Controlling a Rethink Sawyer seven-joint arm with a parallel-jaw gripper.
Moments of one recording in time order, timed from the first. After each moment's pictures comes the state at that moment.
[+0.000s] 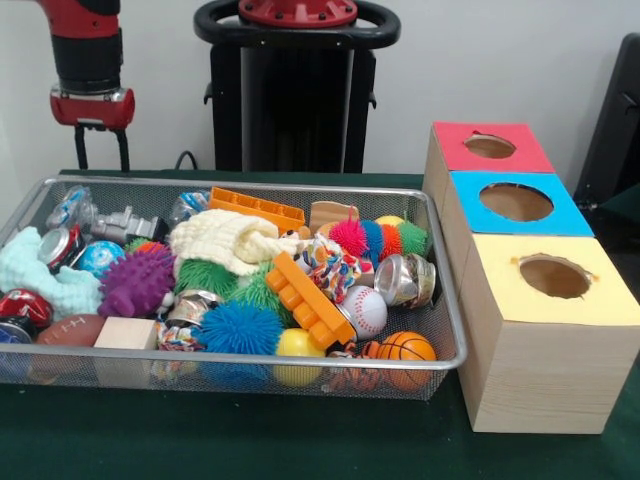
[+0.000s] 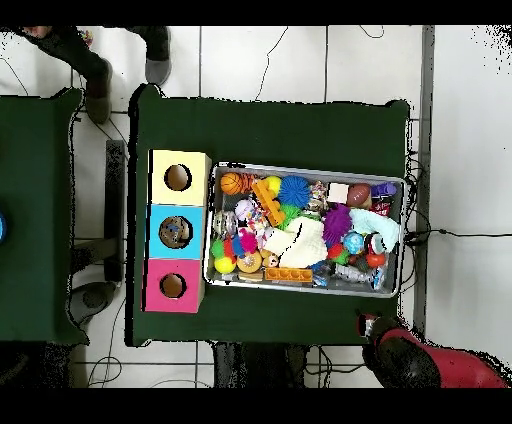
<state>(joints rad) -1.24 -0.64 0.35 2.01 -0.93 0.26 1.70</state>
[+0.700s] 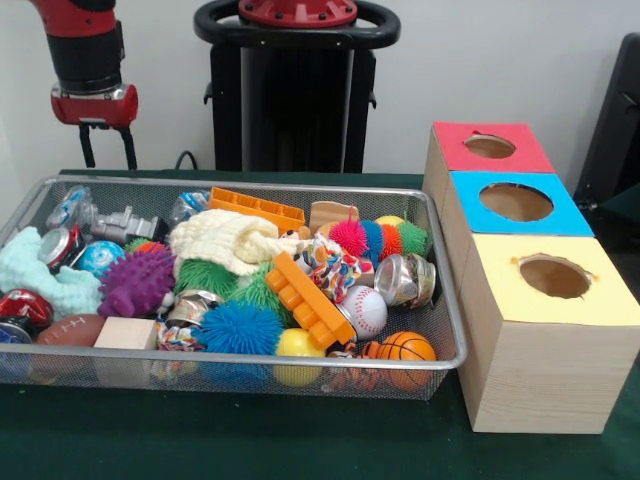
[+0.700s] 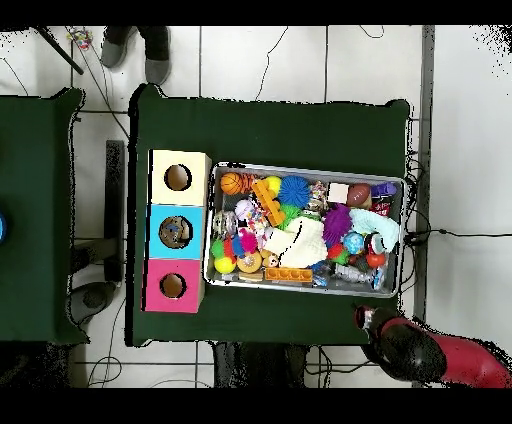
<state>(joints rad) -1.26 -0.66 0.44 2.01 -0.84 0.40 1.70</state>
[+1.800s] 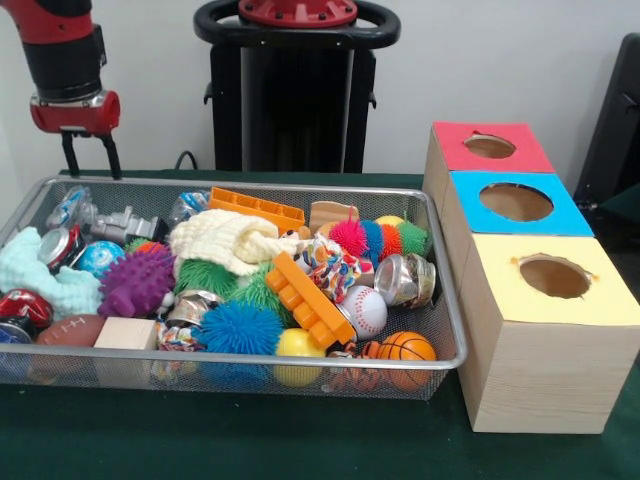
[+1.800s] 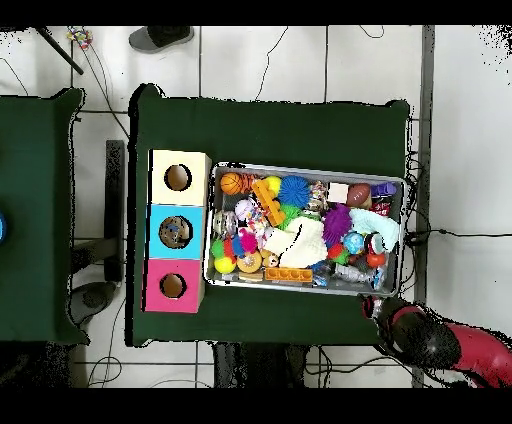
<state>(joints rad) -1.32 -0.63 0.53 1.95 -0.81 0.50 1.70</state>
